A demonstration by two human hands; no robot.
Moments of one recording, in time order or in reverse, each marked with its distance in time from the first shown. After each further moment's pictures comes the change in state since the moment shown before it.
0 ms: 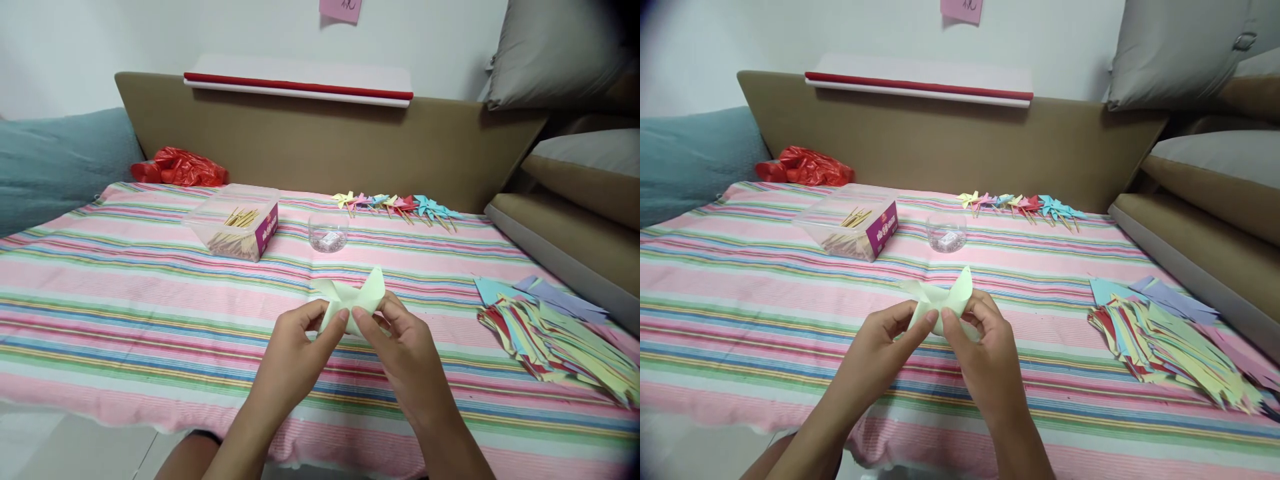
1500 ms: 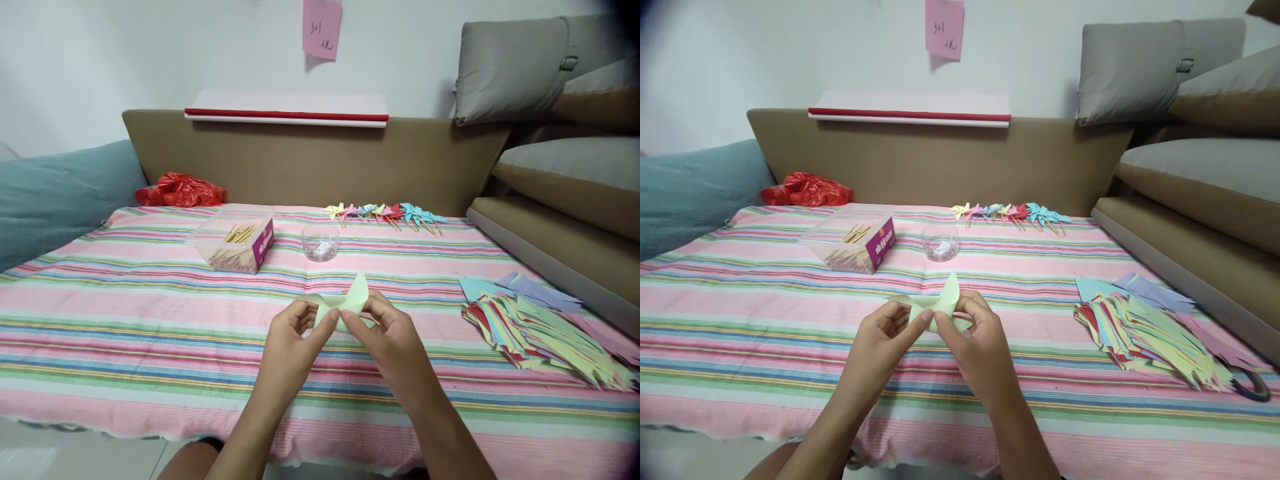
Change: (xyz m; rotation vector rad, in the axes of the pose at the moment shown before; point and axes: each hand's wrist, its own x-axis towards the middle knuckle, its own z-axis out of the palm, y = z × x) left_hand 0.000 0.003 0.005 -0.183 0.114 0.049; right_hand 0.001 -0.014 -0.005 -0.006 -0.053 -0.044
